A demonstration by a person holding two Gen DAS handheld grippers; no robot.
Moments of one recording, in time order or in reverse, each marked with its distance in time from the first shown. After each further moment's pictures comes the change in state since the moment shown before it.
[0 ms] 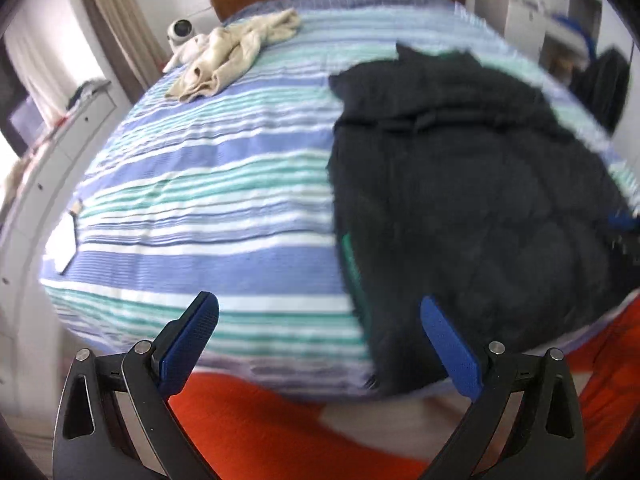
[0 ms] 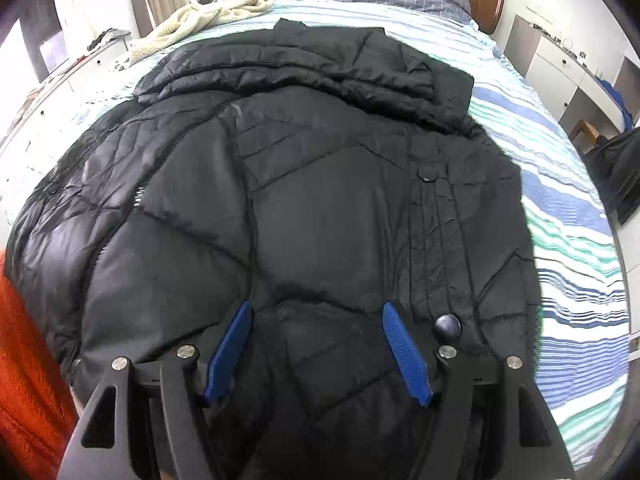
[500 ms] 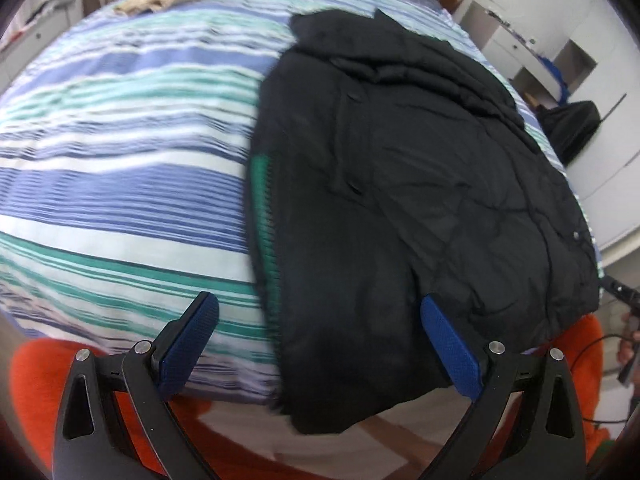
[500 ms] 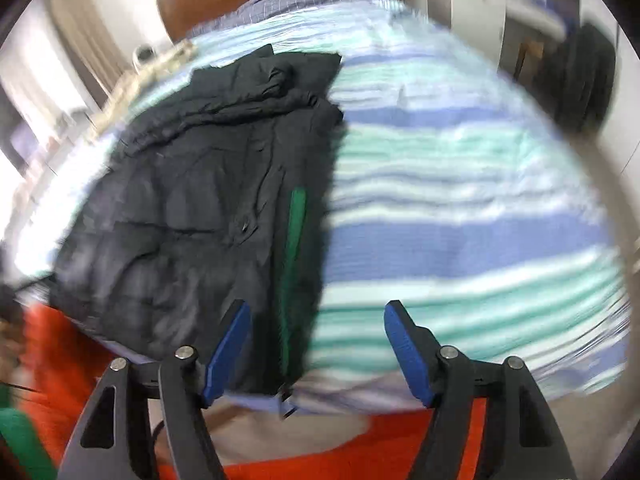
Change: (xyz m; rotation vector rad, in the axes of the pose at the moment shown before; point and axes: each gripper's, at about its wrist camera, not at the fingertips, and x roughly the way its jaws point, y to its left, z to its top) left arm 0.078 -0.022 -0.032 -0.155 0.129 -0.329; right arm -0.063 -0.139 -0.093 0.399 0.000 0.165
